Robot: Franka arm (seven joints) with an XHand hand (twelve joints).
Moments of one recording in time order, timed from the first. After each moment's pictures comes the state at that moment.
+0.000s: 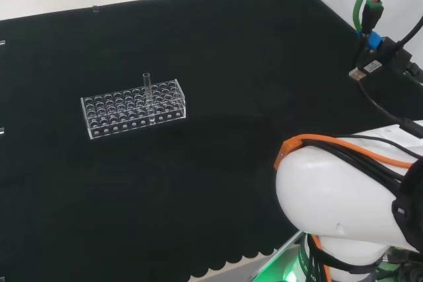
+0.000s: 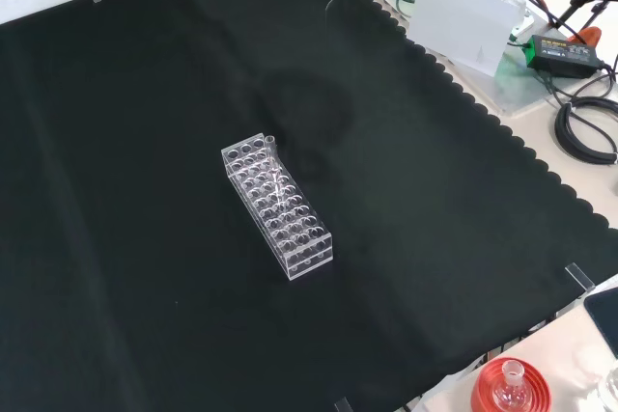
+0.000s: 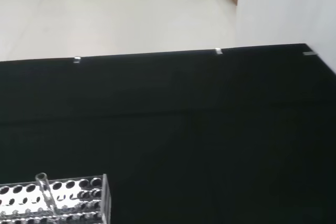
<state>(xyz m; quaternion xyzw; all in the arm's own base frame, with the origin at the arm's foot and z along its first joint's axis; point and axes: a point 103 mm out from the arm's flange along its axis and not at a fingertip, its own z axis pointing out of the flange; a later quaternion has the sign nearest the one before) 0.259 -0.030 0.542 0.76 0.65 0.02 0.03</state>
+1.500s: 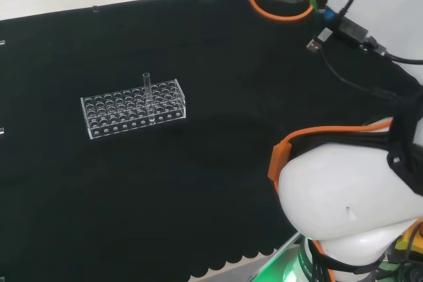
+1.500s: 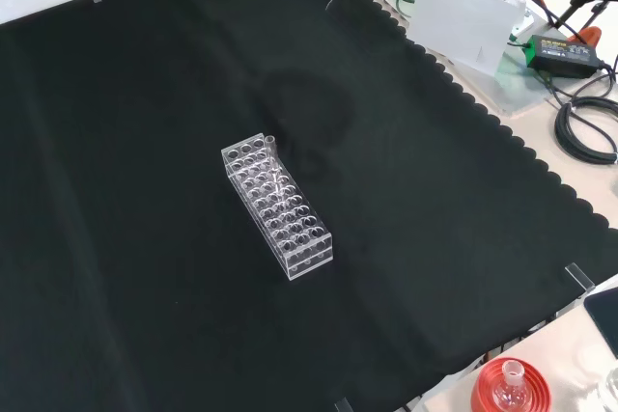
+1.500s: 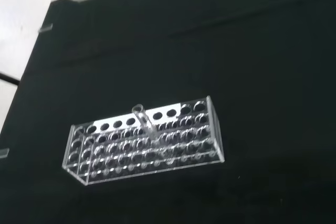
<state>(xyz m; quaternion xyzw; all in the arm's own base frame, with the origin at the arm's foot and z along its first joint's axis) 0.357 0.014 0.424 0.71 0.69 0.04 -0.17</state>
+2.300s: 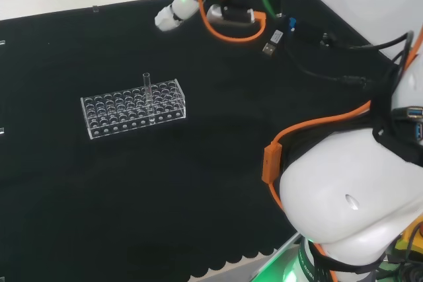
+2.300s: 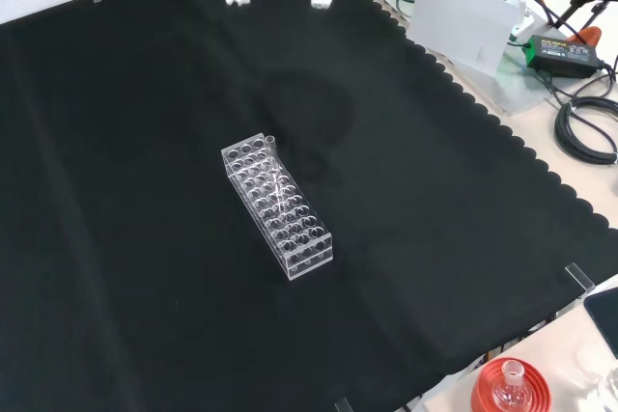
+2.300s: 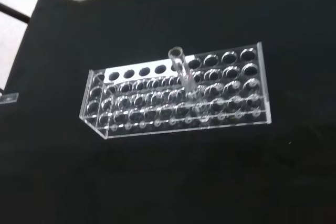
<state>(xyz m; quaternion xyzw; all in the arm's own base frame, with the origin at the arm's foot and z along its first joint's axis) 0.399 0.078 0.357 0.67 0.71 -0.01 -0.21</state>
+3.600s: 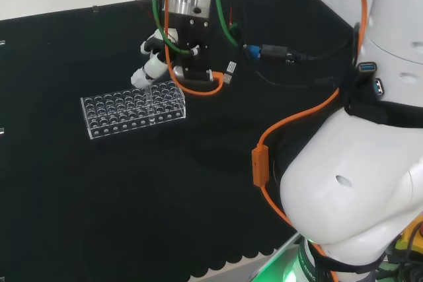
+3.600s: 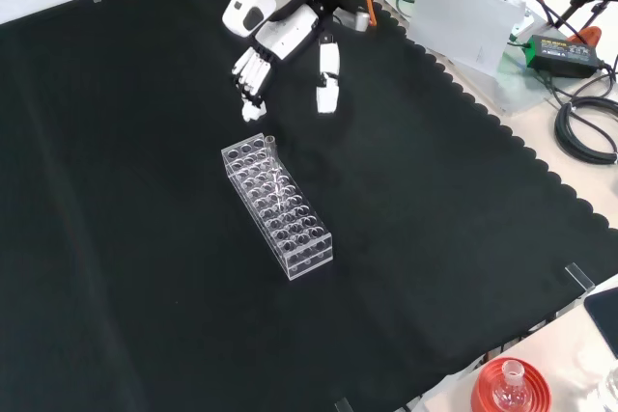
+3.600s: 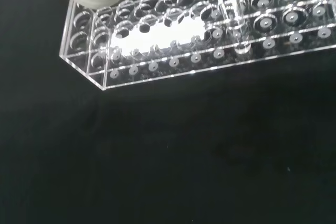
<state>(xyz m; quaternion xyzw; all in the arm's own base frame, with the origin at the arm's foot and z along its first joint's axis) 0.430 0.136 0.219 0.66 0.70 -0.03 -0.26</state>
